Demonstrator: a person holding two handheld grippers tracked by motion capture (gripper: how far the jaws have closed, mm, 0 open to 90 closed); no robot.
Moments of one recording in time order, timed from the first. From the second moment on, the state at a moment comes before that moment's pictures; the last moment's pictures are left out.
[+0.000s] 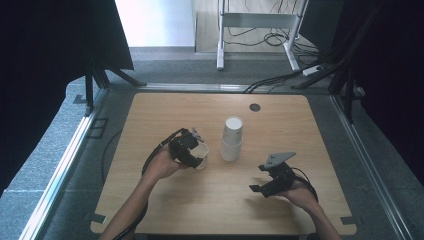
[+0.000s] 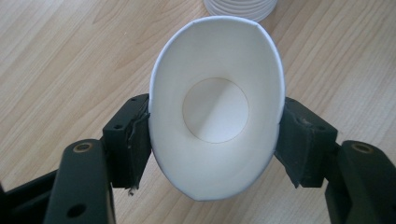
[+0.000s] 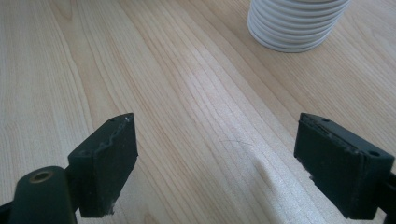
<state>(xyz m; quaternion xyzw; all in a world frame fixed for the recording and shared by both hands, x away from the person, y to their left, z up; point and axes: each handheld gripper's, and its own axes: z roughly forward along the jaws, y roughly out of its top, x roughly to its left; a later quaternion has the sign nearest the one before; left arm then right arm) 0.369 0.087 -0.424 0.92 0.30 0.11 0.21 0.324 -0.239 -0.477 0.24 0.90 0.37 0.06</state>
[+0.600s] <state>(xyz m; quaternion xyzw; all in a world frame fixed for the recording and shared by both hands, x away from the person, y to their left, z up) 0.372 0.084 -0.437 0.92 0.31 0.10 0.22 0.324 -0.240 -0.478 0.24 0.90 0.36 0.05</state>
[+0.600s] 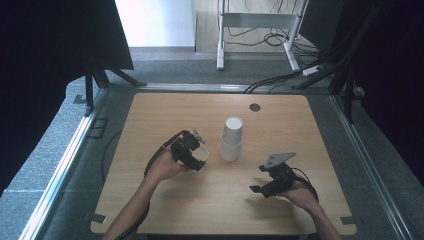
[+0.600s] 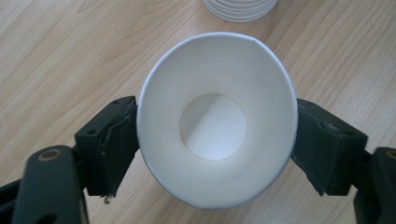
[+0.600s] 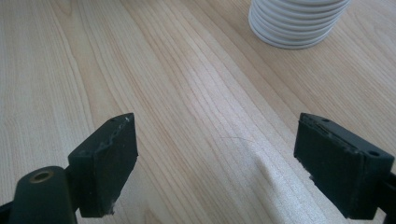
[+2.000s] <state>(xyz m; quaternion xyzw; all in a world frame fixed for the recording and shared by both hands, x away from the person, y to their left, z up) 0.342 0.100 -0.429 0.87 0.31 0.14 0.36 0.323 -0.244 -0.480 0.25 0.89 0.38 0.08</state>
